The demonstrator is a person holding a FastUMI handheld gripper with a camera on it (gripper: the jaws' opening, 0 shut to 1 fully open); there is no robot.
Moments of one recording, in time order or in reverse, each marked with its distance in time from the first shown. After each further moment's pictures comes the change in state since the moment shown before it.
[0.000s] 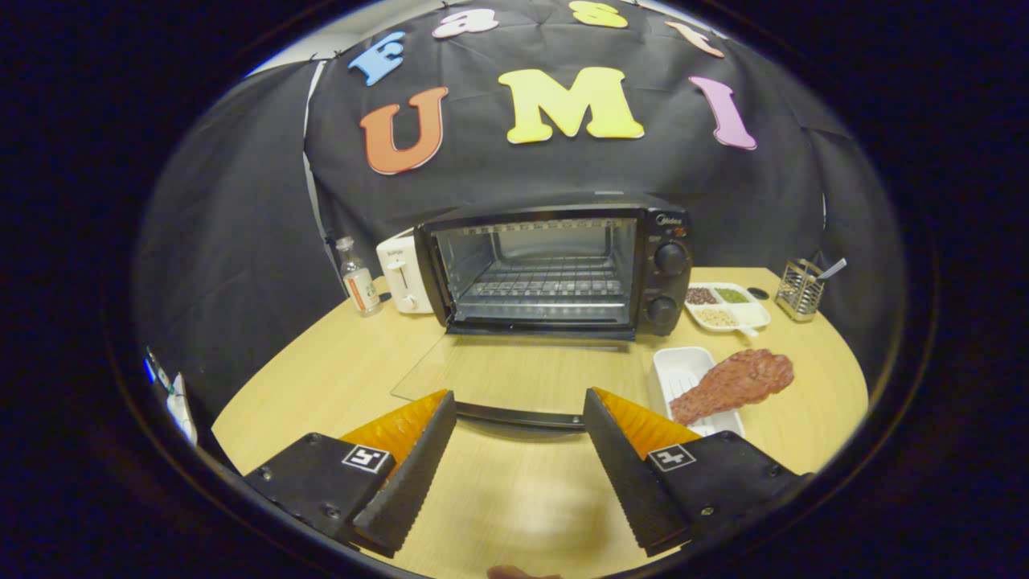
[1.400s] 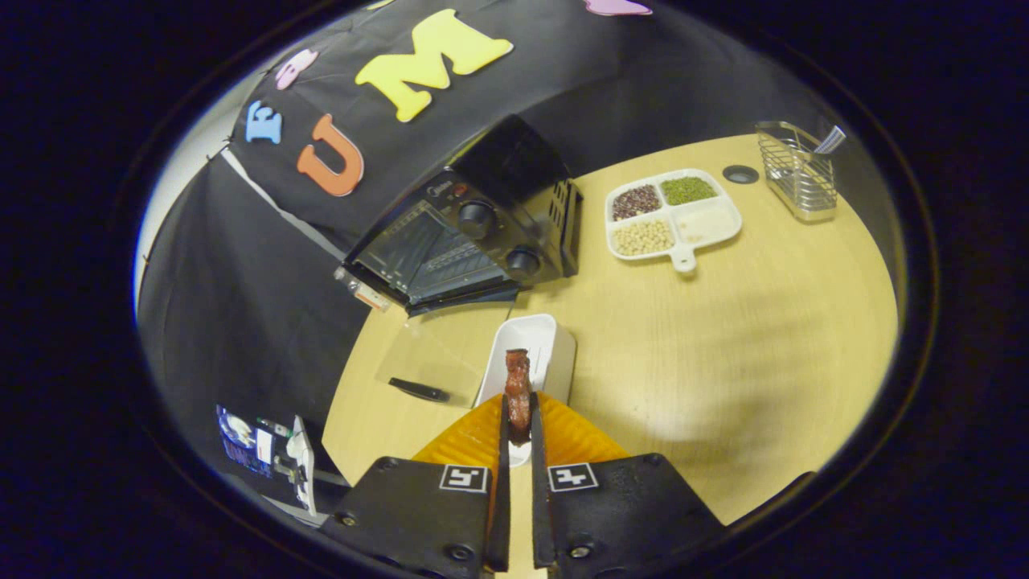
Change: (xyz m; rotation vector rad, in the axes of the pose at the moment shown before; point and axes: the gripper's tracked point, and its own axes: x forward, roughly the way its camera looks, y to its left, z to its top) arm -0.001 -0.184 -0.003 0.322 0.381 0.347
